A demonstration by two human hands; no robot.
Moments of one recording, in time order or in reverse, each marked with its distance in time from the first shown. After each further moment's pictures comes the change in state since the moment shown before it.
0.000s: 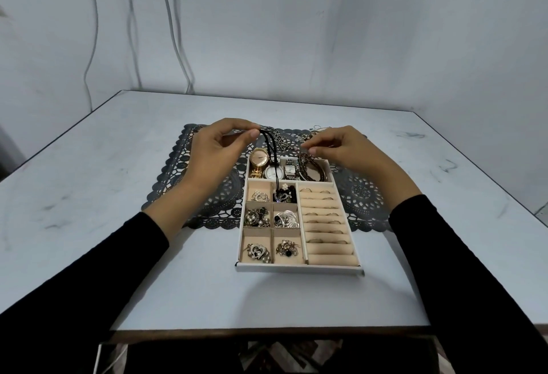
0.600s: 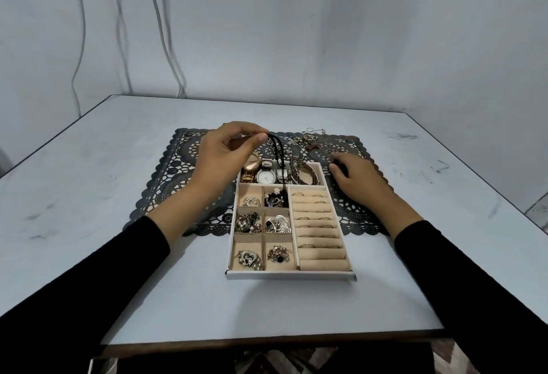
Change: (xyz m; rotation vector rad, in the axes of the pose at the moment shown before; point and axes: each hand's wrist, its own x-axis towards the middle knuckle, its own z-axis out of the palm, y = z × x) left_hand 0.004 0.001 0.022 -0.057 -0.050 -0.027; right_hand -0.031 0.054 0.007 -0.531 0.213 0.167
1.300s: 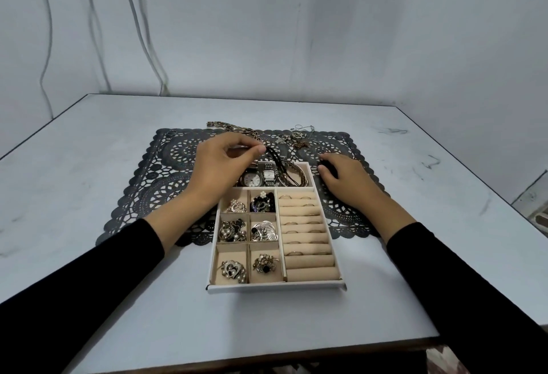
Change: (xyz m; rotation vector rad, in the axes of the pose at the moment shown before) left_hand 0.005 -0.016 0.021 0.182 -0.021 -0.014; right_hand 0.001 0.004 0.004 -0.001 -0.019 0.008
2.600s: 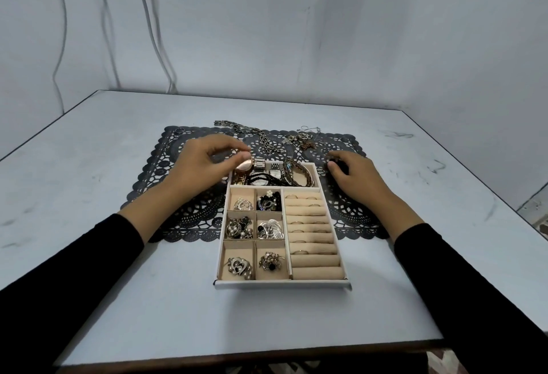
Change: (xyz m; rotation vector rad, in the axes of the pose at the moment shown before) left_hand 0.008 -0.031 -0.044 0.159 -0.198 0.216; right_hand 0.003 0.001 -0.008 0.080 0.049 0.043
